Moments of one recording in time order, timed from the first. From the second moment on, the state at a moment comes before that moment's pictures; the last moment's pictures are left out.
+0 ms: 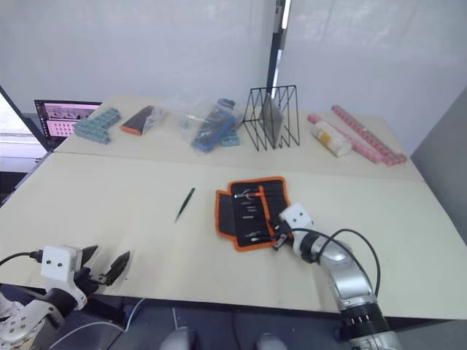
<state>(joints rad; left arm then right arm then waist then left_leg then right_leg) 0.37 0.32 0.47 -0.46 -0.28 0.41 -0.56 -0.24 -0.43 0.11 0.09 0.12 0.21 0.64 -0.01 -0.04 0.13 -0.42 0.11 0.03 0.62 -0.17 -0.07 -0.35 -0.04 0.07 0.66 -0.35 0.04</state>
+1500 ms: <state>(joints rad) -0.16 0.35 0.11 -0.14 -0.22 0.49 -0.39 -0.13 -0.42 0.08 -0.04 0.12 0.23 0.55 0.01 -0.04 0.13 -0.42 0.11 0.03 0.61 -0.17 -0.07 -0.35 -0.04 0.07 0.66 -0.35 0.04</state>
